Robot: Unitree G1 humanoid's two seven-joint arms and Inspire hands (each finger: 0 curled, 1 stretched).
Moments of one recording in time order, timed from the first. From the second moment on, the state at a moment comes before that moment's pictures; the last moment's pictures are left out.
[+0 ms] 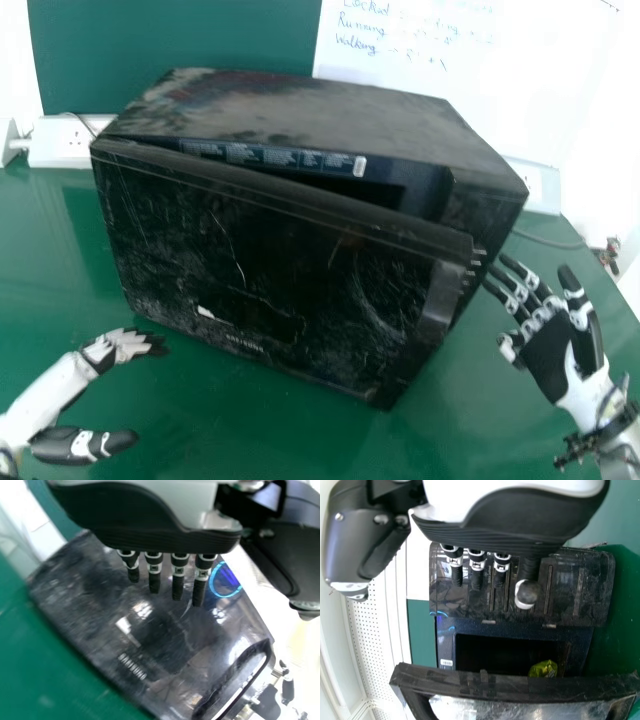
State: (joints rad) left arm 0.38 0.52 0.41 -0.24 -0.06 -0.78 -0.52; right arm -0.05 -0.67 -0.56 -0.19 0.72 0.36 0.72
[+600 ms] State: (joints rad) left arm 0.05 0.68 0.28 -0.13 -0.06 -0.74 -0.56; right arm -0.06 -0.67 -0.56 -0.18 0.71 0.37 0.70
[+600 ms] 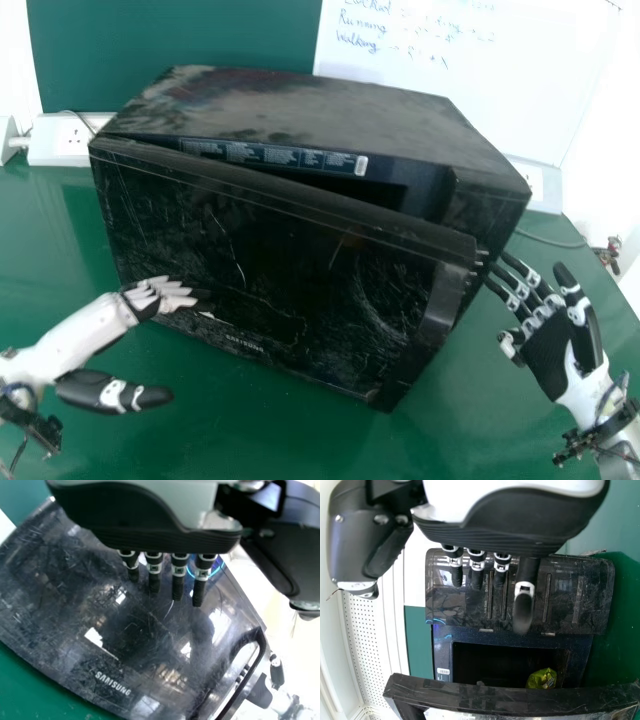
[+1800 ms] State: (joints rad) left arm -0.32 0.74 0.07 0.04 -0.12 -0.65 -0.72; right arm -0.06 -0.67 -0.55 -0.19 0.71 0.38 0.68
